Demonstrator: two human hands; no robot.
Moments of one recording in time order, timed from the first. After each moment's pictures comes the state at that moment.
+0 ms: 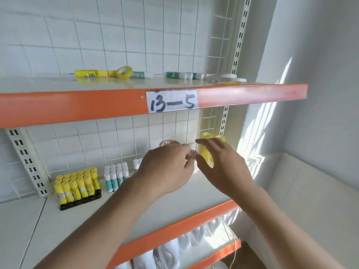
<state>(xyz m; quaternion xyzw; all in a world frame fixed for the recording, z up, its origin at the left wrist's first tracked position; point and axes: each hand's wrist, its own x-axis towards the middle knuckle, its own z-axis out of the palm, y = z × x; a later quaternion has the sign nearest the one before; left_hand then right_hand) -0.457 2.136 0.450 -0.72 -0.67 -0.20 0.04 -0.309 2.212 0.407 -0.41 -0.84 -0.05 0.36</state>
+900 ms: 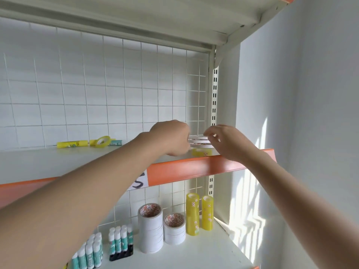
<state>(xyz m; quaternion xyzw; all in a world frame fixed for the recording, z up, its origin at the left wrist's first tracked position) -0.387 2.264 0.626 -0.70 -0.68 -0.09 0.20 -0.227 2.366 0.589 -0.37 -0.86 -0.06 0.35</state>
